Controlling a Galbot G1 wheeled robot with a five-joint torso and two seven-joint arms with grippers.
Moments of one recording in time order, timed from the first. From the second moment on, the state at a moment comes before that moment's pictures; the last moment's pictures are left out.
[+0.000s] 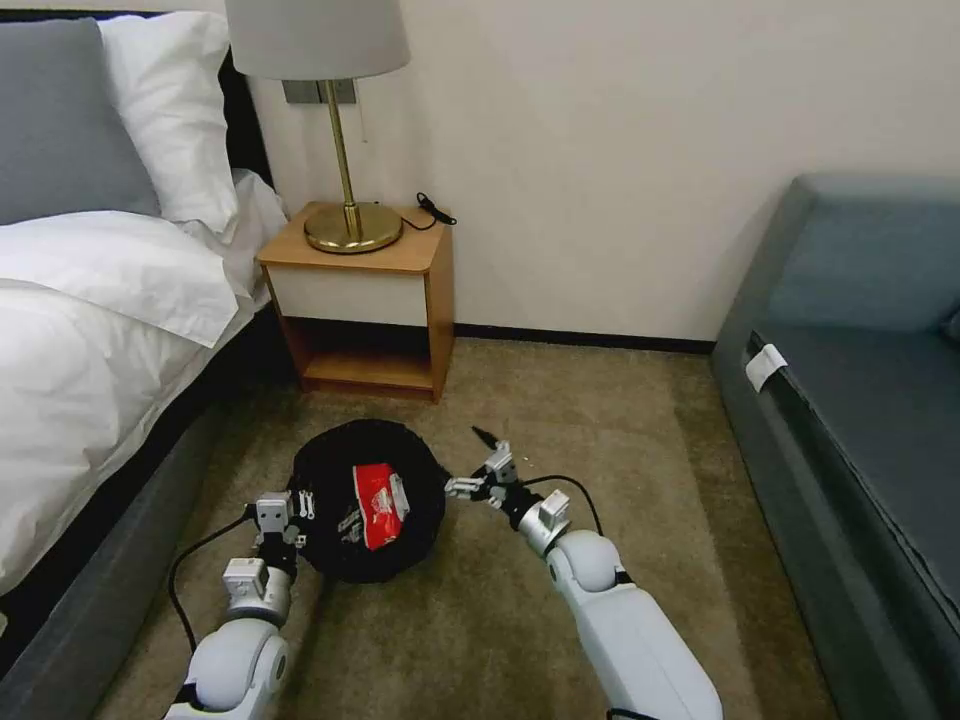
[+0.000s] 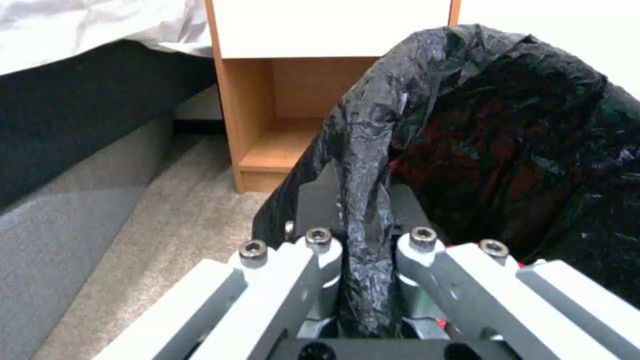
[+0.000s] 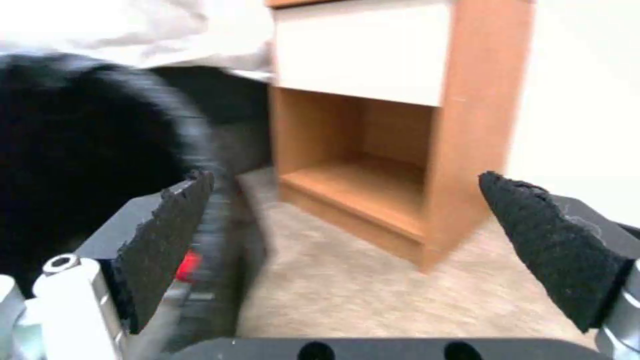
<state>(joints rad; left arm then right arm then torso) 1.38 -1.23 -0.49 -1.67 -0.27 -0.18 -0.10 -0.93 1.49 0.23 1.21 0.14 0.30 -0.40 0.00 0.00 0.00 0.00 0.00</state>
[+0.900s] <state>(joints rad) 1.35 -1.23 -0.48 -1.66 -0.30 -0.18 -0.12 -0.90 1.42 0.50 0.95 0.11 0.38 -0.28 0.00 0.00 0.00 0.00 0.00</state>
